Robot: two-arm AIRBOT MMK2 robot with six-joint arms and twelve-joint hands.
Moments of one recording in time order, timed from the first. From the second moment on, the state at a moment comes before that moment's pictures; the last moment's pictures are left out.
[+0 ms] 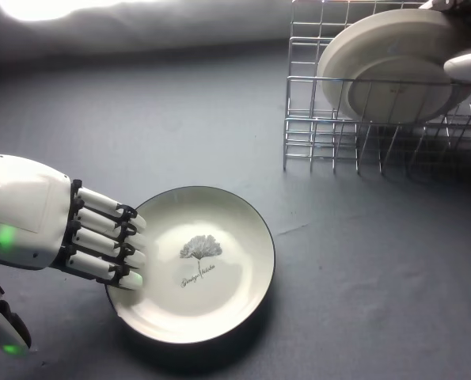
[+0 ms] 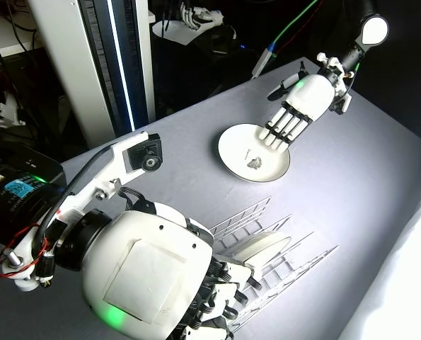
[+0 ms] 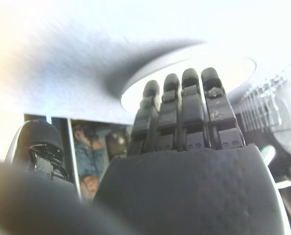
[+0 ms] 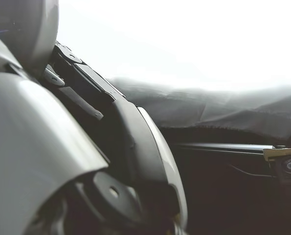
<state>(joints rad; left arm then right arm) 0.55 -0.99 1.50 1.72 -1.07 0.02 -0.44 -0.93 1.28 -0.07 0.53 -0.28</state>
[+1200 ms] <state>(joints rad) 0.63 -0.97 1.50 1.70 -1.07 0.04 -0.33 -0.97 1.21 -1.02 0.76 -0.31</state>
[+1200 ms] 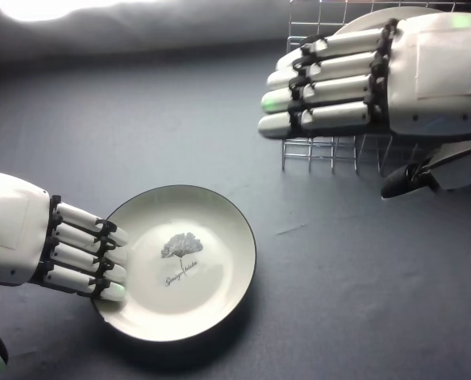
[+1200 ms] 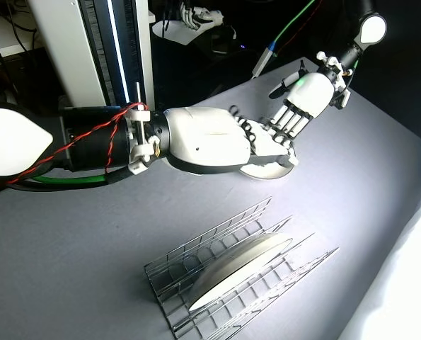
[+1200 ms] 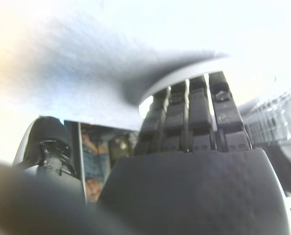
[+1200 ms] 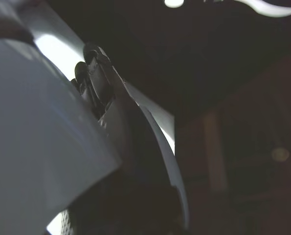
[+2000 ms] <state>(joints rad) 0.79 -0.96 1.48 1.51 -1.04 0.09 -0.37 -1.01 1.19 -1.22 0.79 -0.31</state>
